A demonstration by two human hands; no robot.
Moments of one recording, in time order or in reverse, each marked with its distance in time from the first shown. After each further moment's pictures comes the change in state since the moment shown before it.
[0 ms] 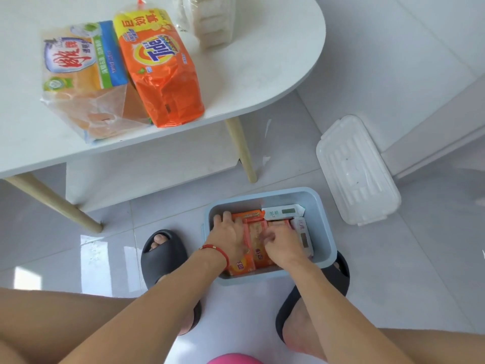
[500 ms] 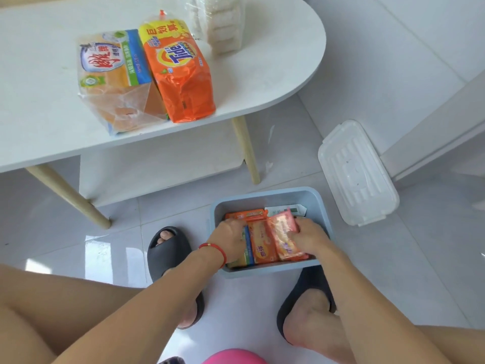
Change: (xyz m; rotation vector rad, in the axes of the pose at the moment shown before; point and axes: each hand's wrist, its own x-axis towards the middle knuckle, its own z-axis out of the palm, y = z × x) left_hand -0.018 -0.005 -0.006 -0.311 0.039 0.013; right_hand 0.004 0.019 -0.051 -0.061 -0.116 0.187
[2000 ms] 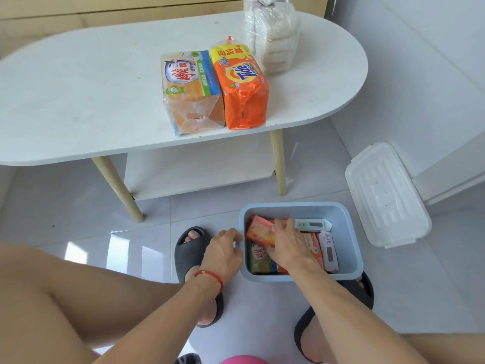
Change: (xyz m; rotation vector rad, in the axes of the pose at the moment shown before) left_hand -0.058 -0.053 0.000 -0.259 0.355 -0.178; right_hand -0.009 -0.072 0.075 -0.452 0.218 -0.297
